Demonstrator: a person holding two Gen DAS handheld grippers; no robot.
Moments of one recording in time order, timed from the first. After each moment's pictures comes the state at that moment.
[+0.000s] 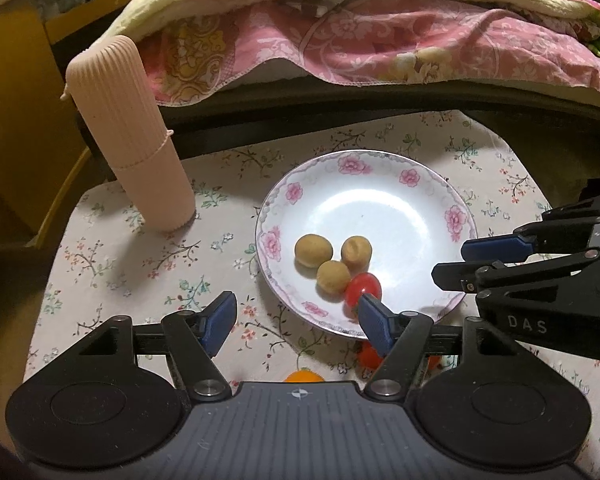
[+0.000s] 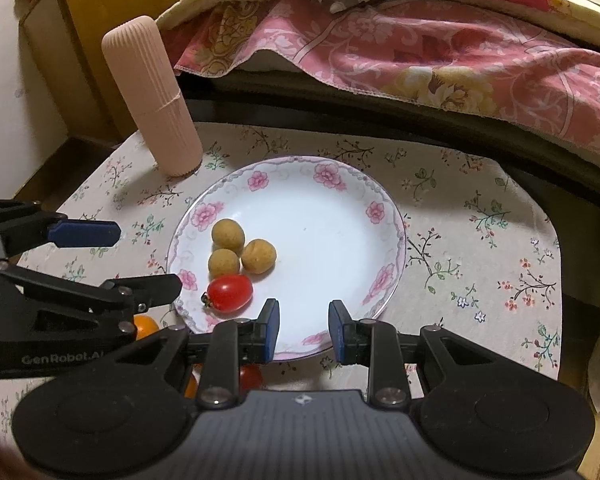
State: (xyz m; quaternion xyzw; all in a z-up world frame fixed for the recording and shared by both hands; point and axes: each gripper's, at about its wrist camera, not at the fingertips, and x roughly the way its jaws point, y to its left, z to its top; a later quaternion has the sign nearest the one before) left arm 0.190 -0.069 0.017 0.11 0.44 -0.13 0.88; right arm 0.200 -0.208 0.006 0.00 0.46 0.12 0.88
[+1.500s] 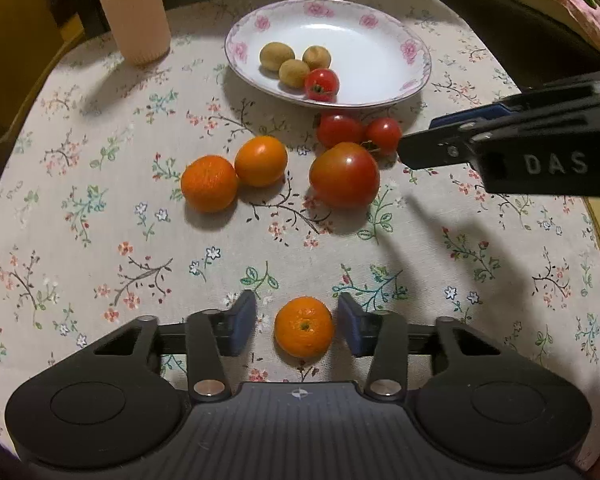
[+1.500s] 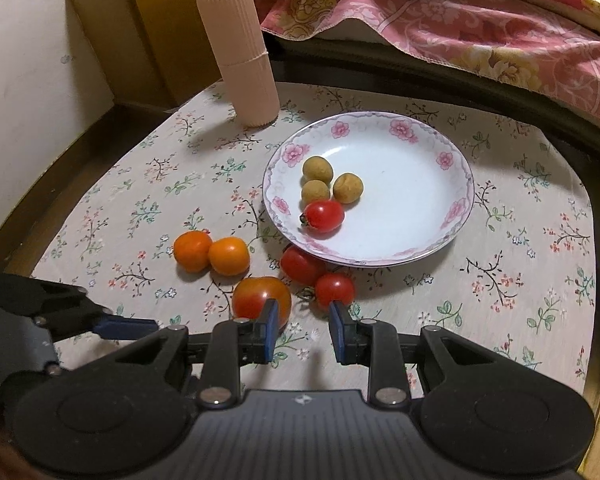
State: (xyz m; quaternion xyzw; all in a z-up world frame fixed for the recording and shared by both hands) left arm 0.101 -0.047 -0.032 0.09 0.56 -0.16 0.81; right arm 0.136 -0.174 0.011 -0.01 0.48 0.18 0.86
